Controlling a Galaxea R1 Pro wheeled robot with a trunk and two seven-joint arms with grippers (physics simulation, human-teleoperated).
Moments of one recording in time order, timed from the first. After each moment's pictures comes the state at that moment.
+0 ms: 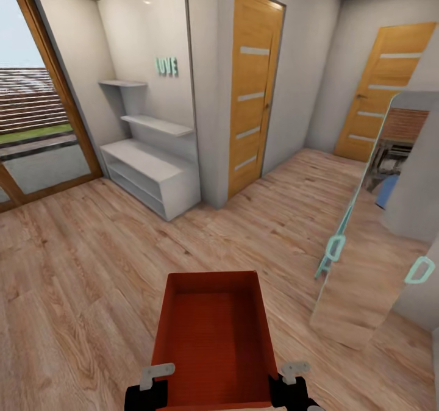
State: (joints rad) left arm -0.07 -0.17 -0.01 -0.97 -0.06 0.14 0.29; right arm -0.27 0.08 -0.07 -0.58 0.16 -0.02 0.09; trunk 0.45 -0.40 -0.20
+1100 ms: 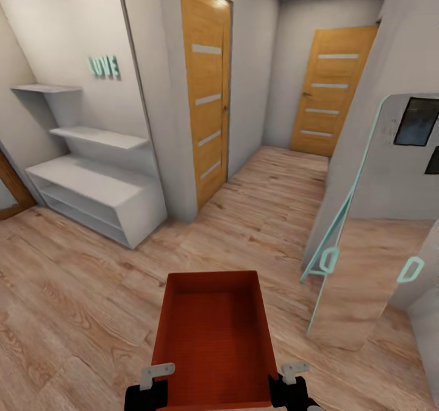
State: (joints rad) left arm -0.07 -0.17 -0.01 -0.97 -0.06 0.15 0.29; right arm -0.27 0.08 -0.07 -0.58 0.16 -0.02 0.09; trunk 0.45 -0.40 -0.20
